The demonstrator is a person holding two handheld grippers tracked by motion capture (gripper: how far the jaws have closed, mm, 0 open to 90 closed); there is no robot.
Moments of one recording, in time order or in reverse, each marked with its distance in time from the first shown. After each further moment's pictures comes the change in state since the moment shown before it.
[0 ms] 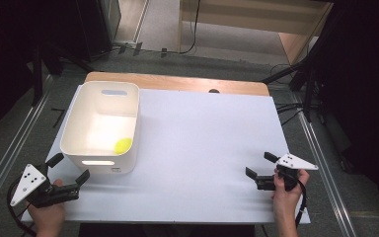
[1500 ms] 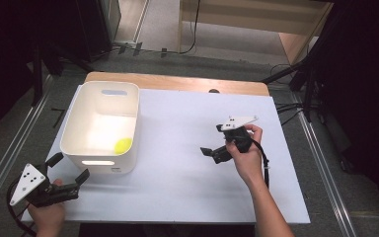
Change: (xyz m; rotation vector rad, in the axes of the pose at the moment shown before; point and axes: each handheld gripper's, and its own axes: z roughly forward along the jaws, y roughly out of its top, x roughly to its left) left arm 0.000 0.000 0.001 -0.001 0.004 -0.007; right arm 0.071 0.120 0.100 0.249 0.233 -0.259
